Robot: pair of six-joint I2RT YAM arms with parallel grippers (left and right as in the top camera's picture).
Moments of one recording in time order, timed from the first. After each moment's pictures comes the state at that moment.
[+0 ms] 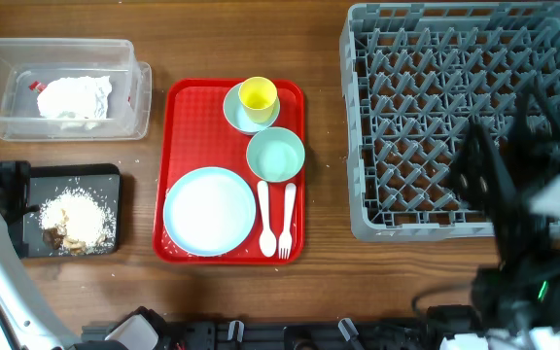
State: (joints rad) left arm 0.67 1.32 1.33 -1.25 -0.15 -0.94; right arm 0.04 0.68 0.70 0.64 -0.35 0.54
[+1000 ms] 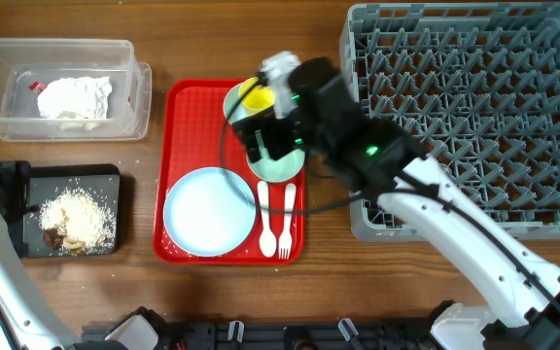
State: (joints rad) left arm 0.67 1.32 1.33 -1.25 -0.15 -0.94; right arm 0.74 1.56 1.50 -0.61 -0.06 0.19
